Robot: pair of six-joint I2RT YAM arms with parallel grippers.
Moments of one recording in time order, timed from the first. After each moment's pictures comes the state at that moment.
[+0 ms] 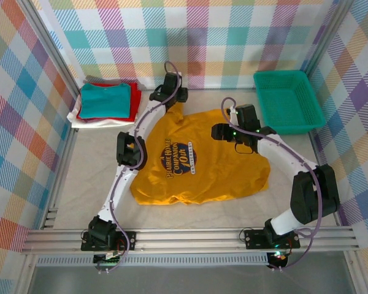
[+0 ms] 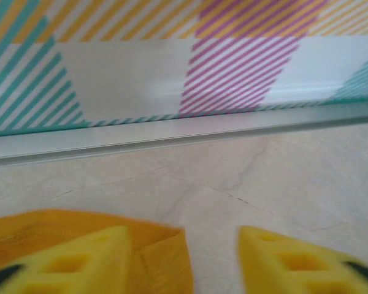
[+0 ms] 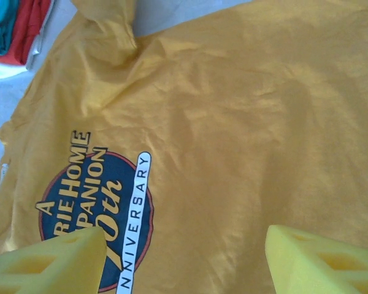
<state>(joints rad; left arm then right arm) -0.39 2.76 2.72 -0.56 -0.08 -0.22 0.35 1.51 1.10 -0.36 -0.23 0.35</state>
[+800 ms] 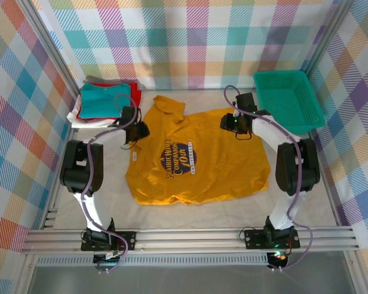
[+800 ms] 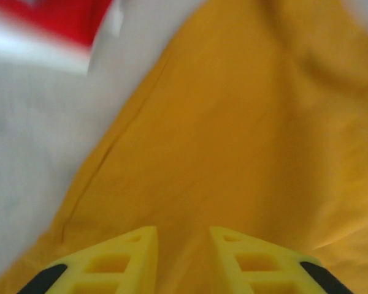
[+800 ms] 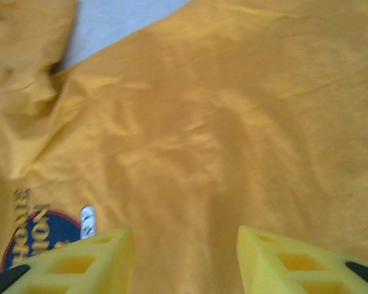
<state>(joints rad) -0.19 1.87 1.16 -0.22 0.03 -0.54 0.25 1.87 1.39 -0.49 -0.15 0.43</state>
